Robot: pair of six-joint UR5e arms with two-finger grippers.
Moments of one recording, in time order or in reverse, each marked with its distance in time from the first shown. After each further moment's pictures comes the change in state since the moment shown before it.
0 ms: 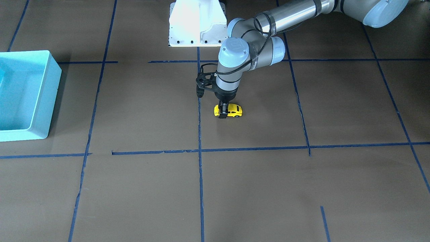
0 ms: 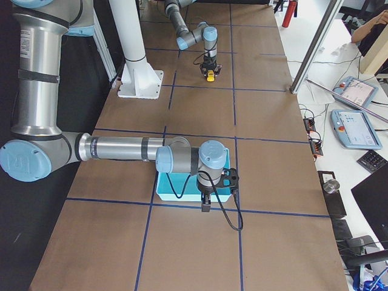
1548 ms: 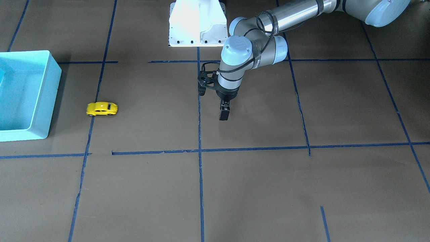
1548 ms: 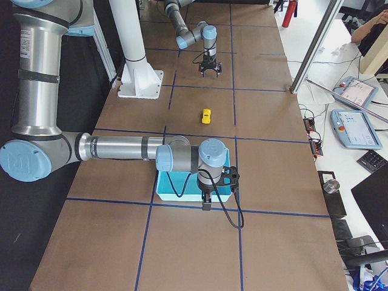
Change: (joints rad) left arm 0.000 0.016 -0.019 -0.017 0.000 -0.002; right arm 0.000 -0.001 0.011 0.001 0.002 0.000
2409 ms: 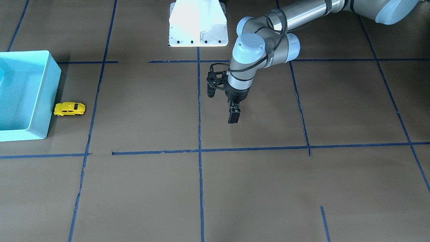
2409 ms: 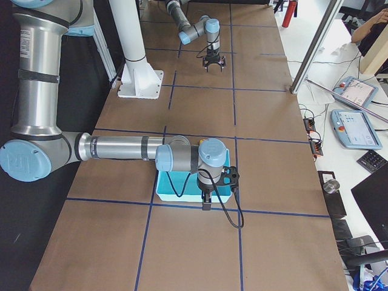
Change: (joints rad) left arm -0.079 0.069 -0.092 0.026 -0.018 0.001; right arm 0.000 0.001 0.002 0.001 0.000 -0.001
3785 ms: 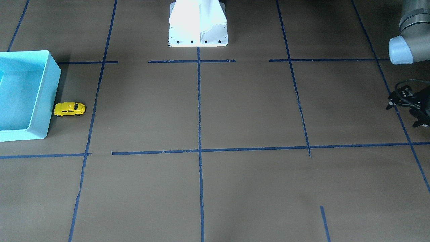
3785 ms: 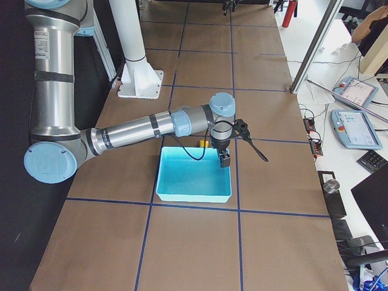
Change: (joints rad) left arm -0.733 0.429 0.004 0.284 -0.434 -0.043; right arm -0.213 0.100 0.194 -0.003 -0.015 -0.037
